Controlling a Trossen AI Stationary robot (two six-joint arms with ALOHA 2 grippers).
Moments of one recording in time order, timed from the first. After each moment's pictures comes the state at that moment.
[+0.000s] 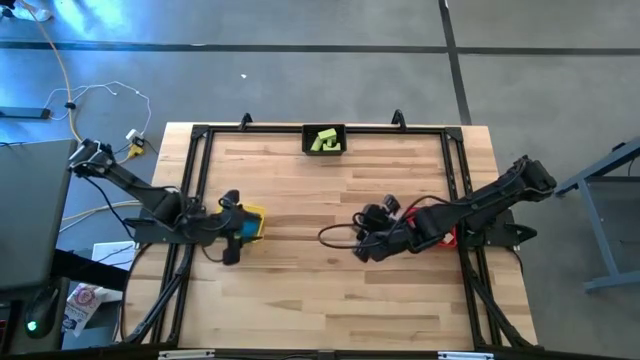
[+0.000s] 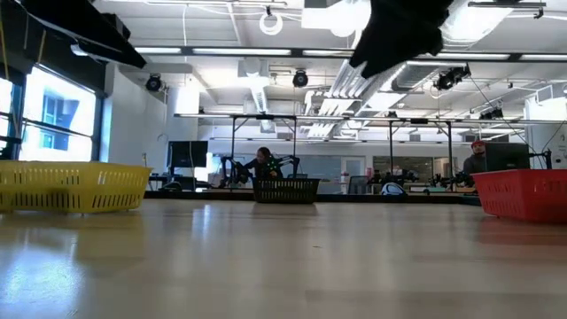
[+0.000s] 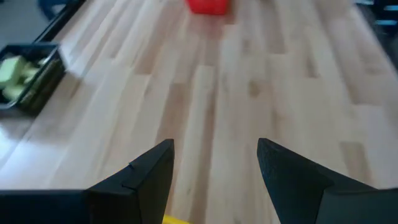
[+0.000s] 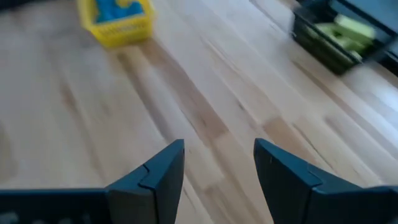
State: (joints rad) left arm -0.40 0.87 0.62 -0.47 -0.56 -0.36; right arm 0.39 1.50 1.15 -0.66 0.66 0.77
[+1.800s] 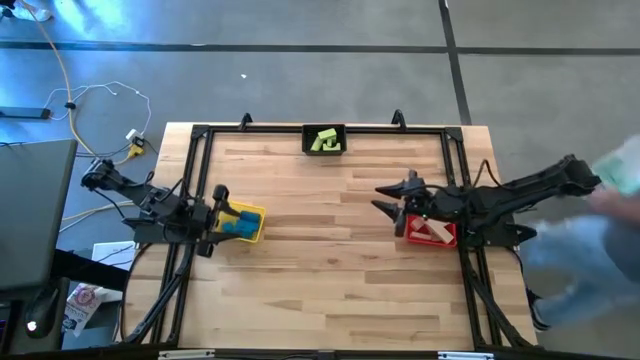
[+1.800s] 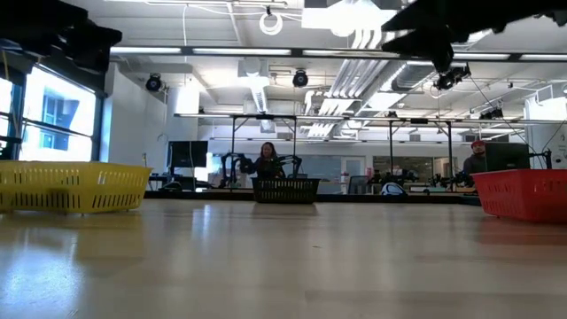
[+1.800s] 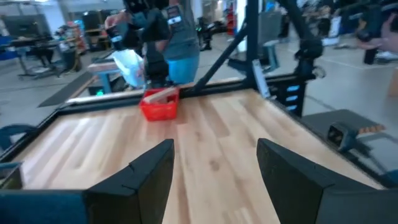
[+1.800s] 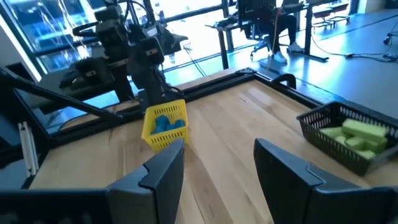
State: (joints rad) left arm -0.35 0.18 0.17 -0.08 -0.30 0.06; right arm 0.22 0.90 0.52 0.20 0.49 0.28
